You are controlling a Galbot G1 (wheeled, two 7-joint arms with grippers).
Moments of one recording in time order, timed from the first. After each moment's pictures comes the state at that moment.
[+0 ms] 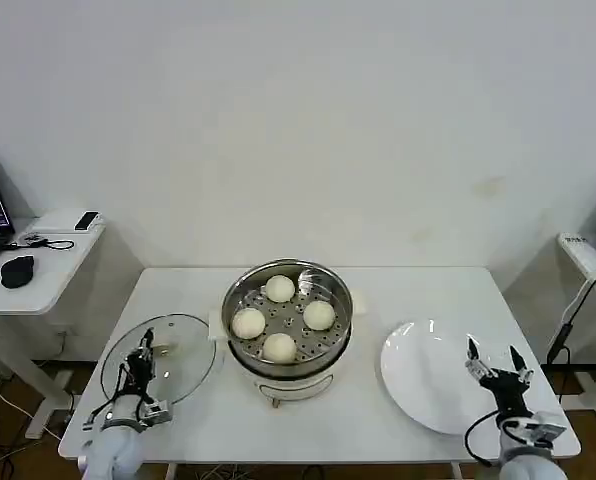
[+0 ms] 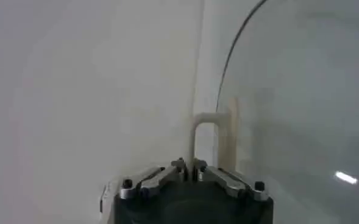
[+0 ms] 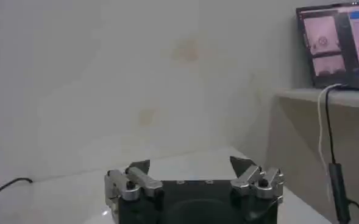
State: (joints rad) left arm 1.20 -1.25 -0.59 -1.43 1.18 0.03 -0.16; right arm -1.43 1.36 0.82 1.77 0.43 0.01 -0.07
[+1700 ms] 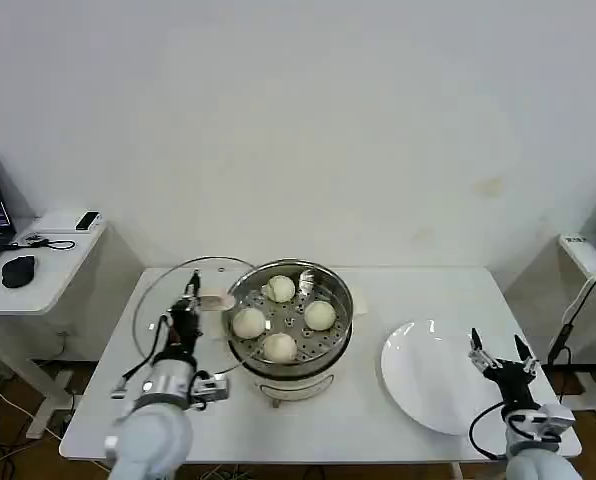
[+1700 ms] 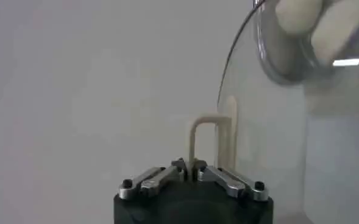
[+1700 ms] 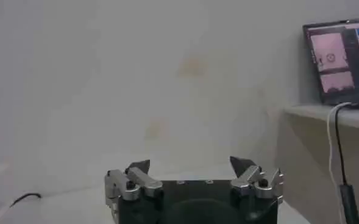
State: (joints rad) left arm 1.23 -1.25 -0.31 -2.10 1.37 0.37 0.25; right arm -1.45 1.34 0.83 1.85 0.42 -0.02 -0.06
